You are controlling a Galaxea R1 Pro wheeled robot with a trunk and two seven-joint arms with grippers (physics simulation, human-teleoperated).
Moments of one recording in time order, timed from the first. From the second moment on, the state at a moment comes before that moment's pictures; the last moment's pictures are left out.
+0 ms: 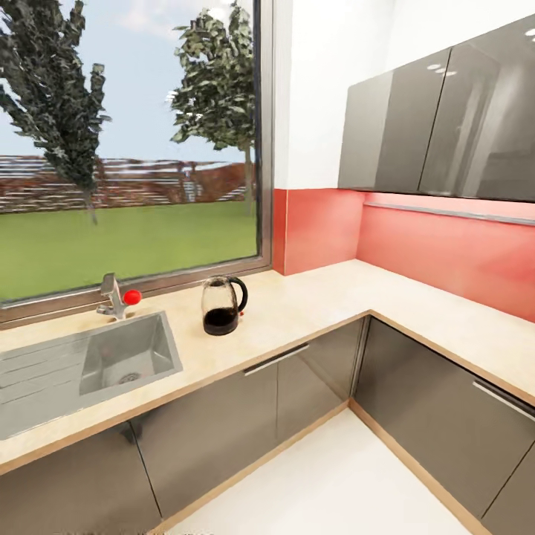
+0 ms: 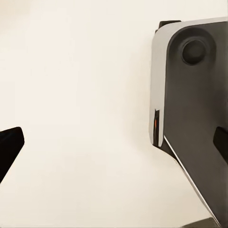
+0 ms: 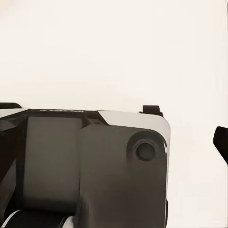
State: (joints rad) left arm 0.00 0.18 0.58 -0.05 -0.60 -0.07 -0.08; right arm -0.23 -0.05 0.09 -0.04 -0.13 0.00 0.20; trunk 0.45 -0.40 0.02
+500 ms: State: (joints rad) left arm 0.00 0.17 0.58 -0.05 -0.60 -0.07 -0.08; right arm -0.23 -0.05 0.09 -0.04 -0.13 0.00 0.20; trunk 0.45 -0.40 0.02
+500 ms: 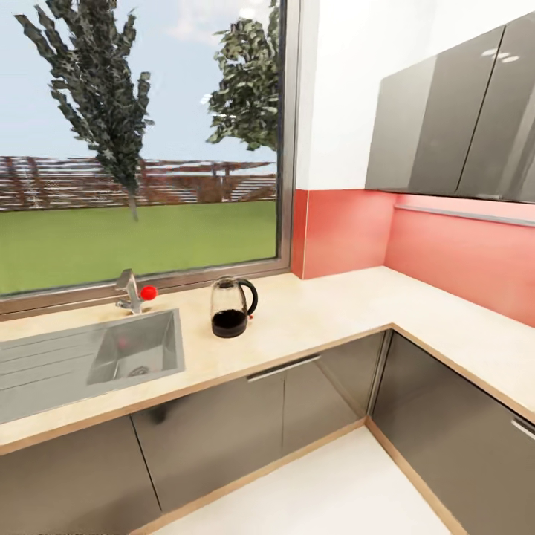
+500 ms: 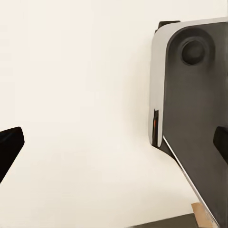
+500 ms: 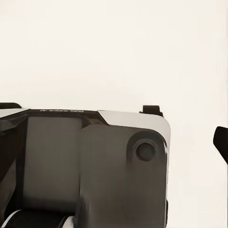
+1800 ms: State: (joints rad) left arm 0.00 0.19 0.67 -0.05 -0.53 -0.09 -0.08; right arm -0.23 -0.05 0.09 -0.04 -0.13 0.00 0.20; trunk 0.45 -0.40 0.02
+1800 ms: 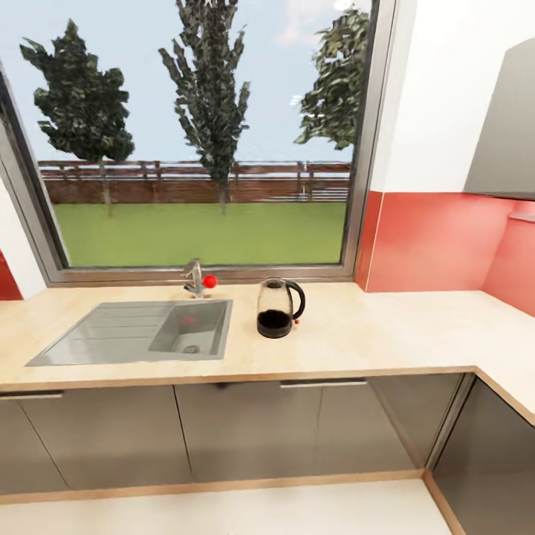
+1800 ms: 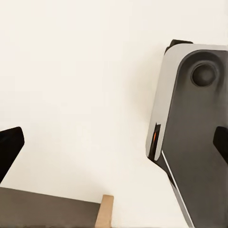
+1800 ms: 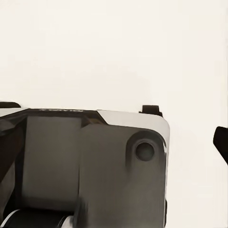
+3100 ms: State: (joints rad) left arm 0.00 0.19 0.67 -0.05 -0.53 -0.09 -0.08; right arm -0.23 -0.05 0.09 -0.04 -0.13 -0.03 0.19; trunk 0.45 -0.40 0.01
